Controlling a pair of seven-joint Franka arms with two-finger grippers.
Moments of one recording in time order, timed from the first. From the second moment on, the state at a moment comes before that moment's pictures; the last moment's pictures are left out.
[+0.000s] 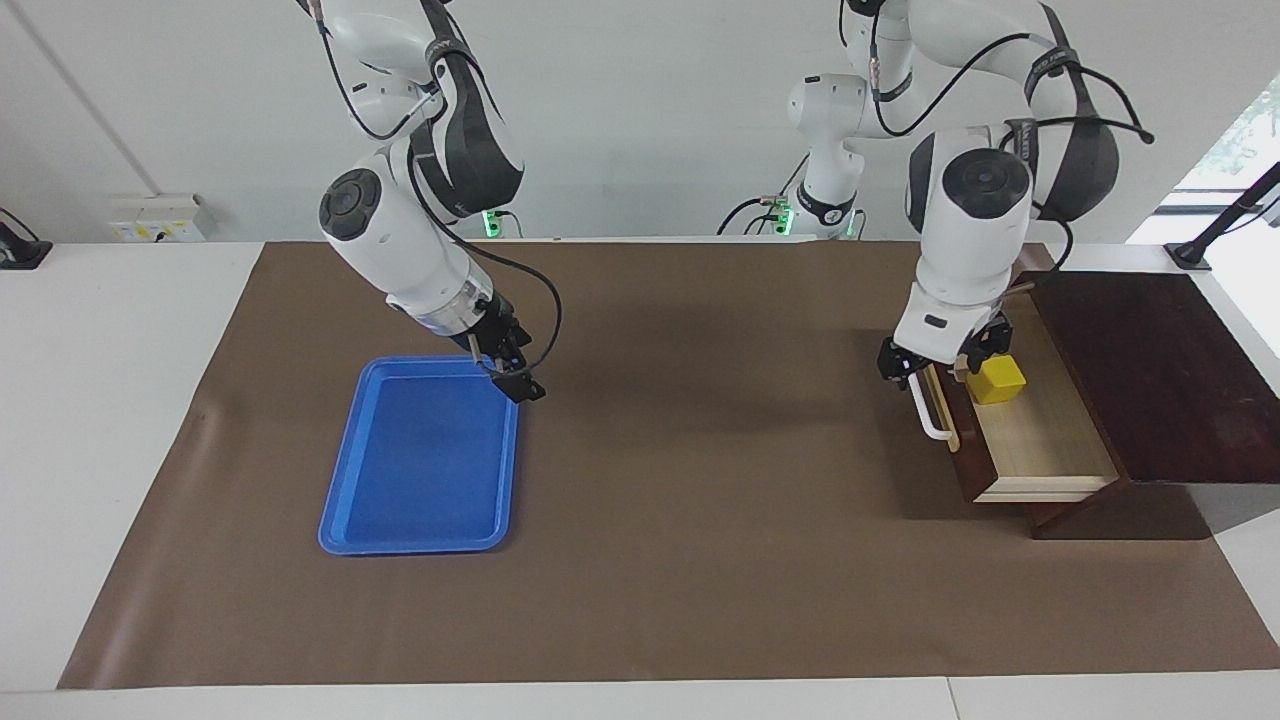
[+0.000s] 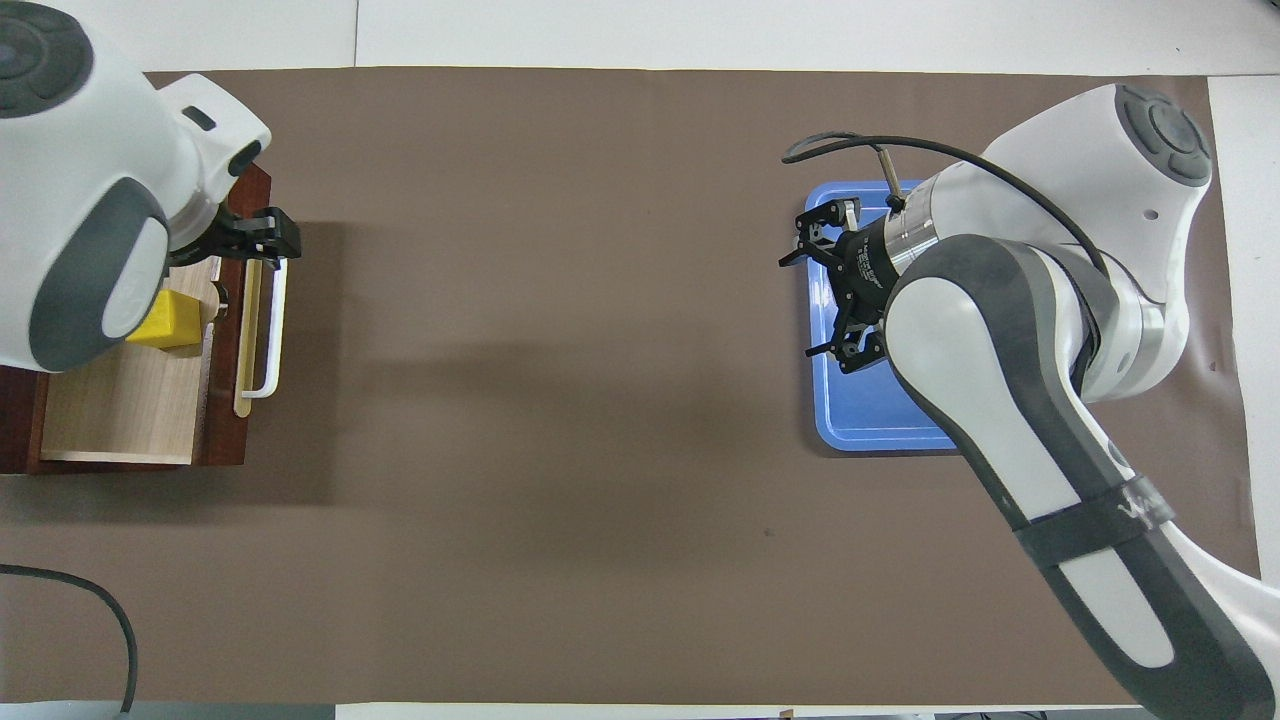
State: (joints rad) left arm -0.16 0.20 -0.06 -1.55 0.28 1.69 -0.38; right arm 0.30 0.21 -0.05 -1.73 0.47 1.91 1.42
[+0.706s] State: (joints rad) left arm 0.05 0.15 -0.06 -1.67 0.17 1.87 -1.29; right arm 0.40 0.33 -0.05 -1.58 0.54 1.91 1.52
